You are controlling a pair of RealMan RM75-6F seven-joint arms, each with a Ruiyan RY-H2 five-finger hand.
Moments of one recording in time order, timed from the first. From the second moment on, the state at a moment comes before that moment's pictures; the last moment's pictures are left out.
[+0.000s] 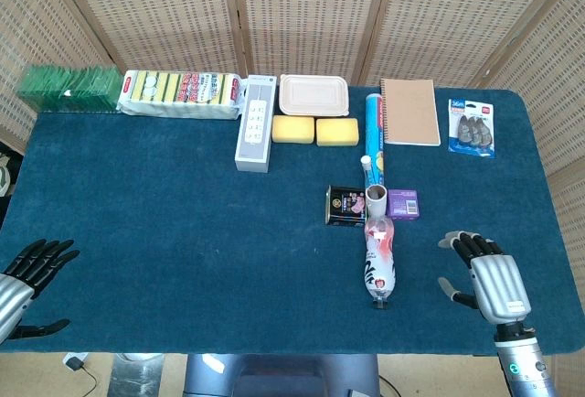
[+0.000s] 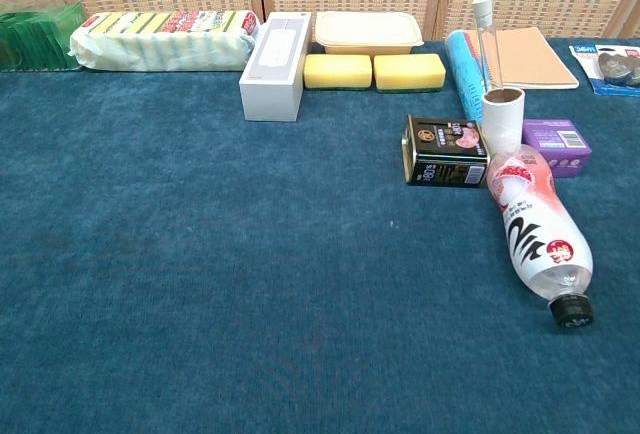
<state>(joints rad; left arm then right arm) -0.14 -0.98 0.19 -1.38 1.87 1.59 -0.37 0.18 -1.16 0.00 -1.84 -1.54 1.51 -0.17</state>
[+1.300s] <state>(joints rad) -0.15 -0.99 0.18 -1.39 1.85 1.56 -0.36 0.35 -1.36 0.20 -1.78 -1.36 1.31 -0.14</state>
